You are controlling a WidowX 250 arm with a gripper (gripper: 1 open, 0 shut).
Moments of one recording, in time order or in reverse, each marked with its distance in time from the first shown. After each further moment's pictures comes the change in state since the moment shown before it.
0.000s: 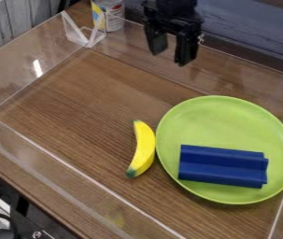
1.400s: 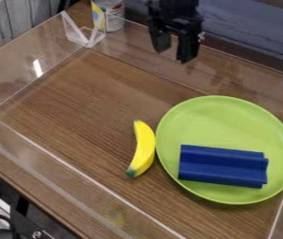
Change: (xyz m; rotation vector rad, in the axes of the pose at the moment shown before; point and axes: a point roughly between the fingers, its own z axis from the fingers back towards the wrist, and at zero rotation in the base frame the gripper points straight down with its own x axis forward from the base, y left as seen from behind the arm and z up) arm 0.014 0.013 -0.012 -0.028 0.008 -0.027
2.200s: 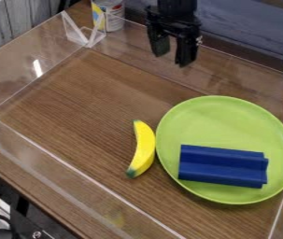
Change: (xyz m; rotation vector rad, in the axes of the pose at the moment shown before) arm 0.000 0.001 -0.006 -0.013 0.010 0.003
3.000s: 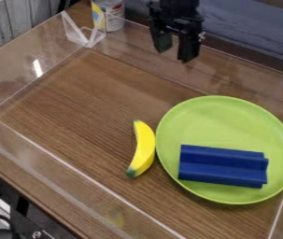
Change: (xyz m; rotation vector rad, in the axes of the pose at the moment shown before) arm 0.005 -0.002 0.006 0.006 -0.029 -0.016
